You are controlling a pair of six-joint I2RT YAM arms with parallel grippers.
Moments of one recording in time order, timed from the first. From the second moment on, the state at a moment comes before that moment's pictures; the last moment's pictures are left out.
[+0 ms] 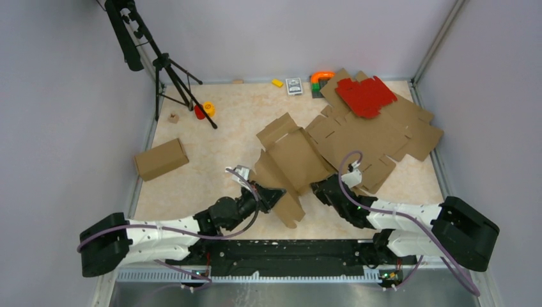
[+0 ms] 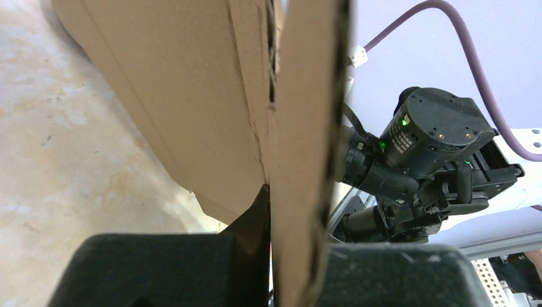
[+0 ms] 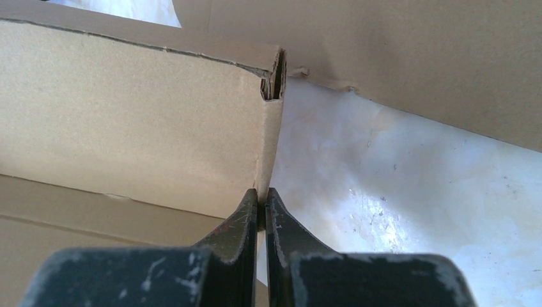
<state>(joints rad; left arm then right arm) -1.16 0.91 0.17 0.73 -0.33 -0.82 0.94 1.16 0.30 0.20 0.52 1.43</state>
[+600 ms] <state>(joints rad) -1.16 0.76 0.36 0.35 -0.32 -0.81 0.83 1.04 0.33 0.08 0.48 1.19</state>
